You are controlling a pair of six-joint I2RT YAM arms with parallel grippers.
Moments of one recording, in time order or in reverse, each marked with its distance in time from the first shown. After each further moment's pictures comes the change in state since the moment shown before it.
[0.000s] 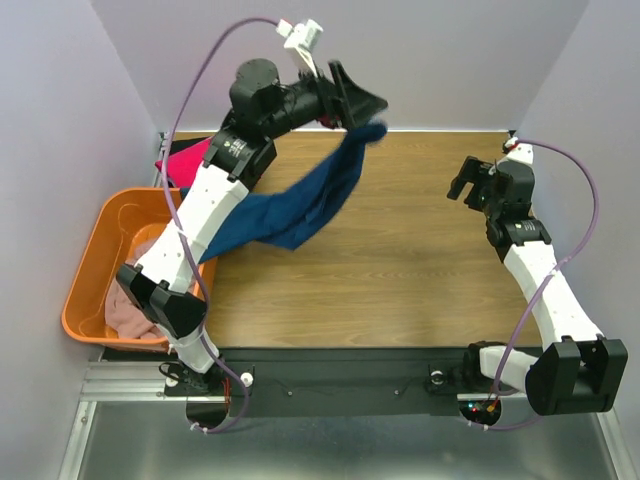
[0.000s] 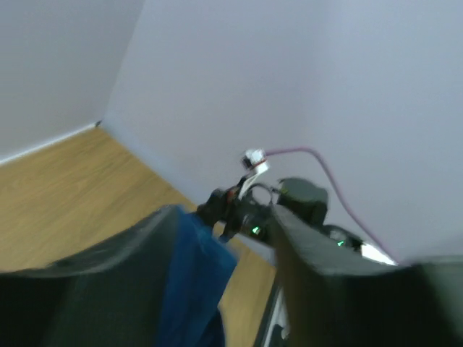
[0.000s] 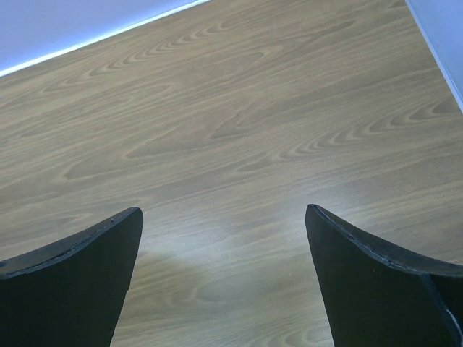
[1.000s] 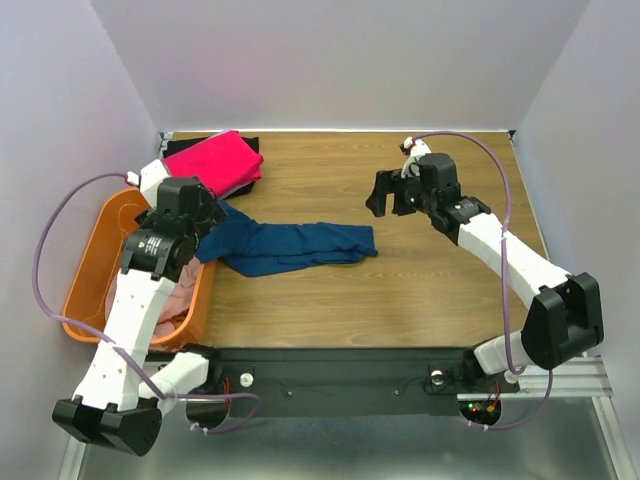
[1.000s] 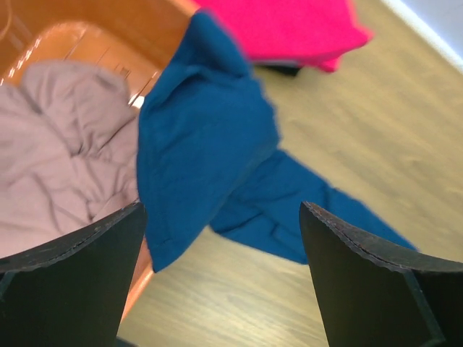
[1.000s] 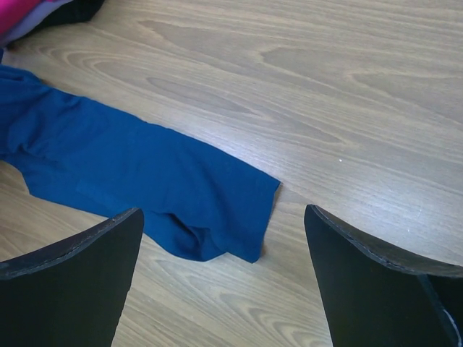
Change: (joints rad) left arm 0.336 -0.706 -0.811 -0.748 -0.978 -0.026; right arm 0.376 0.274 0.150 -0.021 -0.333 -0.047
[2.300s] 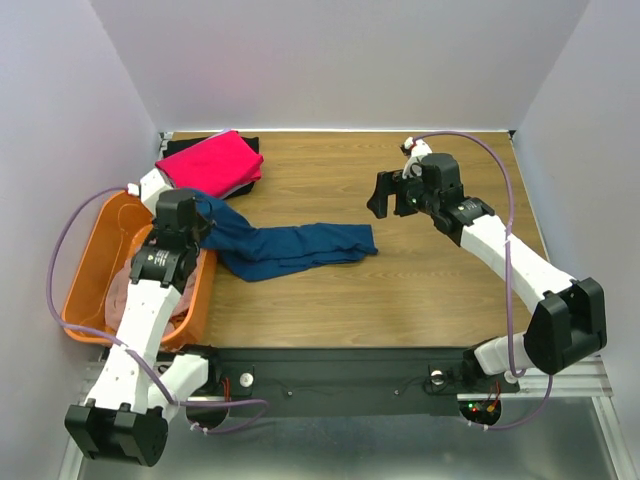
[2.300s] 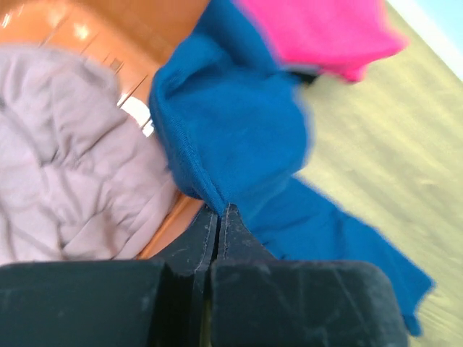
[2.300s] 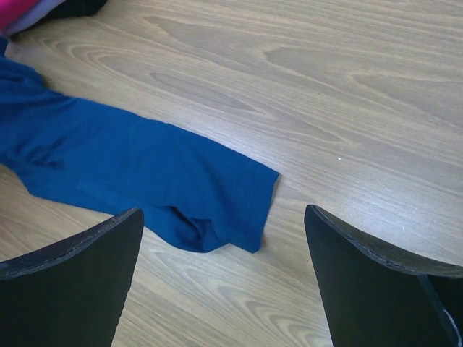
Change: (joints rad) left arm 0.103 -0.075 -0.322 0.306 0.060 0.006; right arm 0.000 -0.027 0.000 -0.024 -0.019 -0.029
